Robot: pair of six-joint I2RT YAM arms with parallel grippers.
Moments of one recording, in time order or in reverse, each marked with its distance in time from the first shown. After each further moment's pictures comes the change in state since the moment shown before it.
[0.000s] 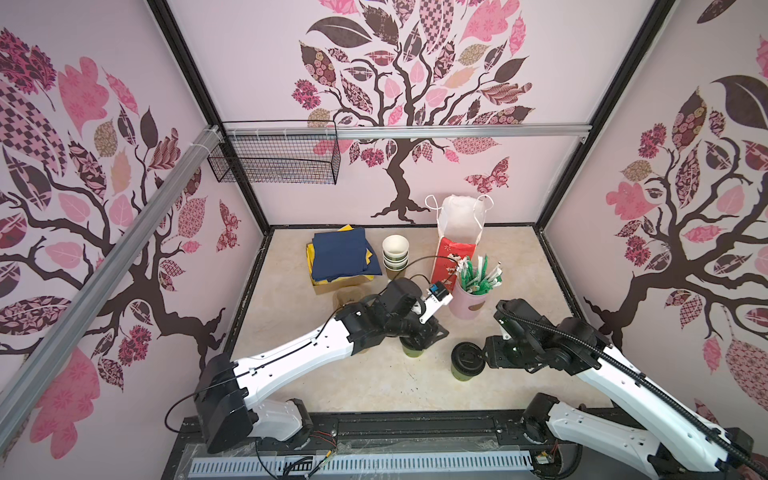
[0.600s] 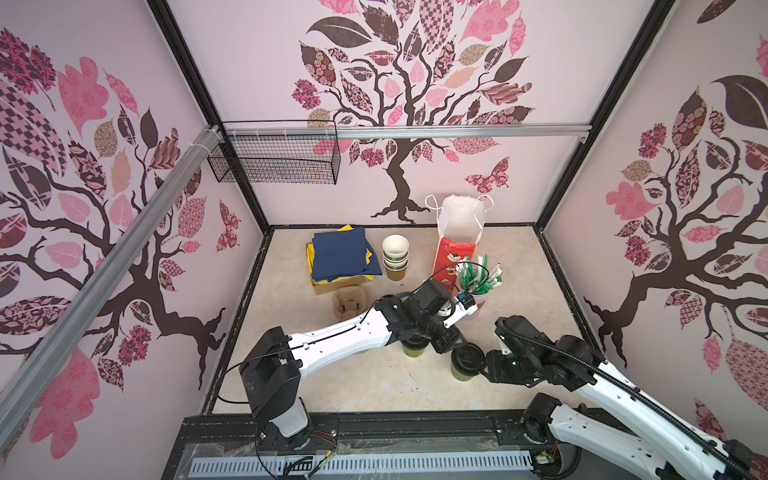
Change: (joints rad) left arm -0.024 0.256 0.152 -0.009 0.070 0.020; right arm 0.000 -0.103 -0.206 0.102 -0.097 0.067
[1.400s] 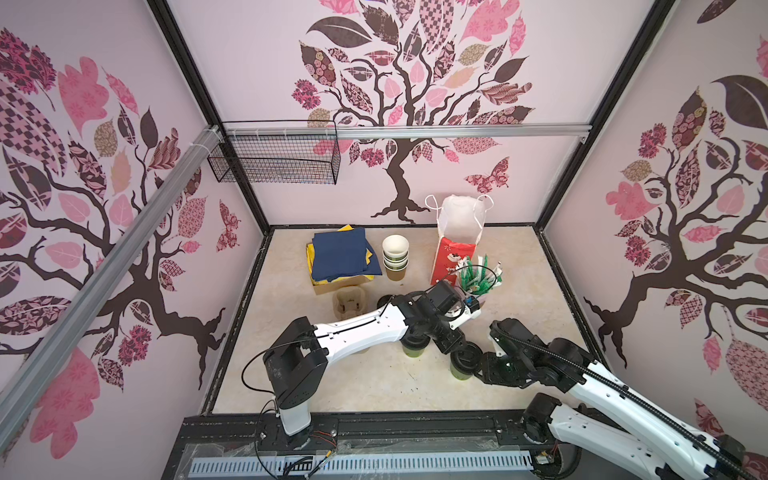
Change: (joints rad) left arm 0.000 0.131 0.083 -0.094 0.008 0.012; right arm 0.000 0.009 -0.077 0.100 -0.043 0.023
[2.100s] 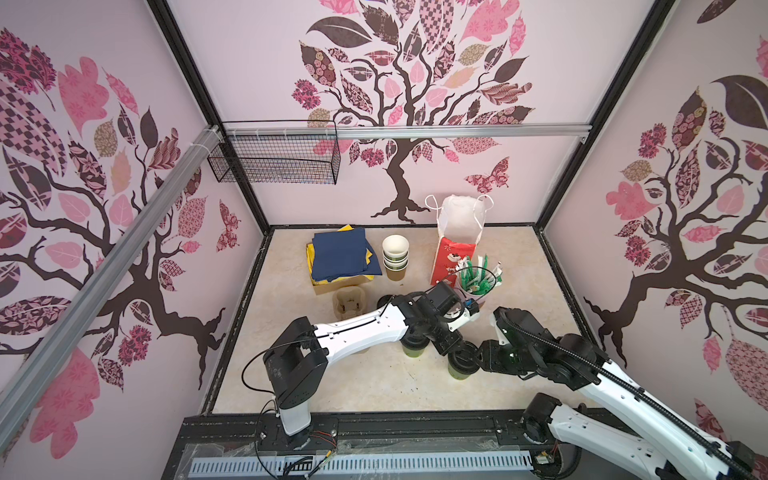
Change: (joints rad) left arm 0.001 0.000 0.001 -0.026 0.004 0.030; right arm 0.000 0.005 0.130 0.015 0.054 0.006
